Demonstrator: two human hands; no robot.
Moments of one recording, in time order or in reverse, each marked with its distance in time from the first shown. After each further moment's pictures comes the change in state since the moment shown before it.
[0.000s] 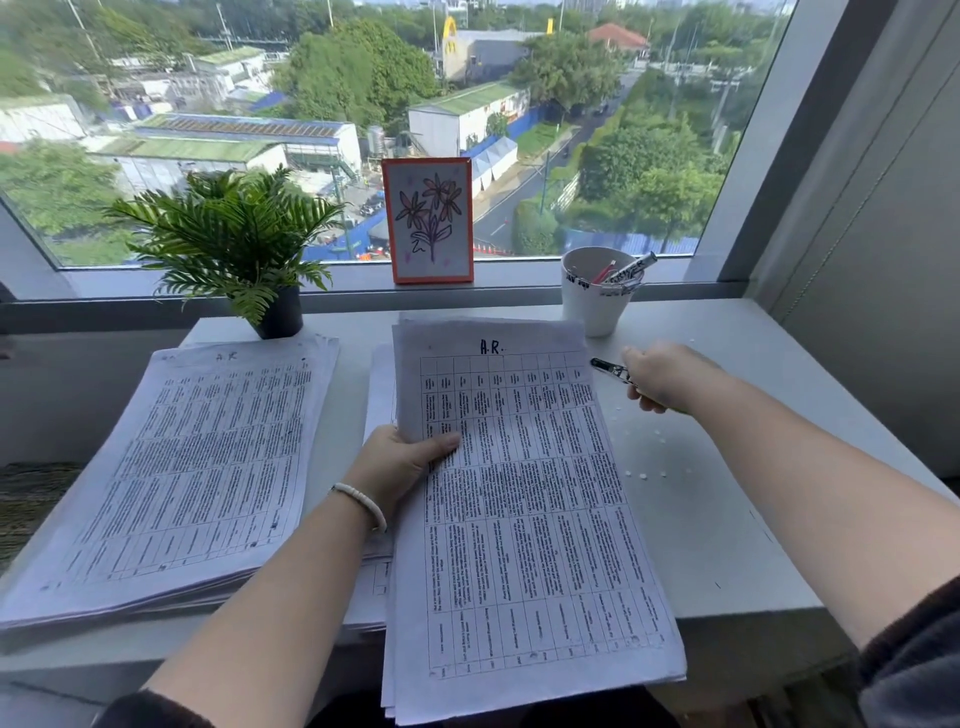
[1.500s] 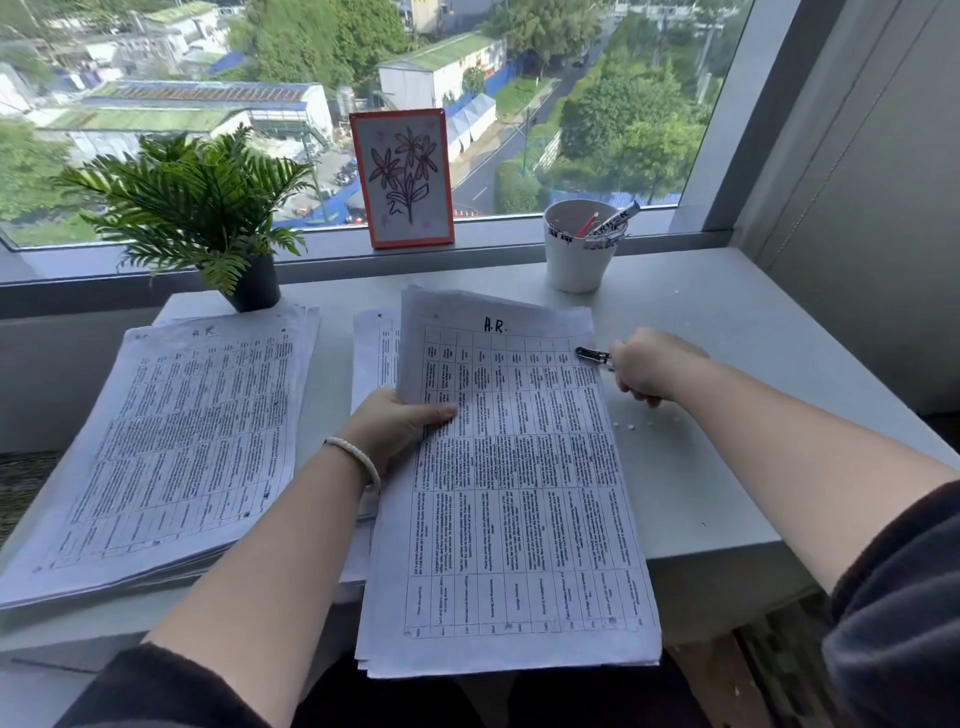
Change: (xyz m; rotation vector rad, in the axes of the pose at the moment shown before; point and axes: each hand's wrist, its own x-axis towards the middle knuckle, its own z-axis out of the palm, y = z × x) left_hand -0.002 0.012 0.002 0.121 -0.083 -0.124; right_hand -0.031 0.002 0.019 -0.080 -0.044 0.100
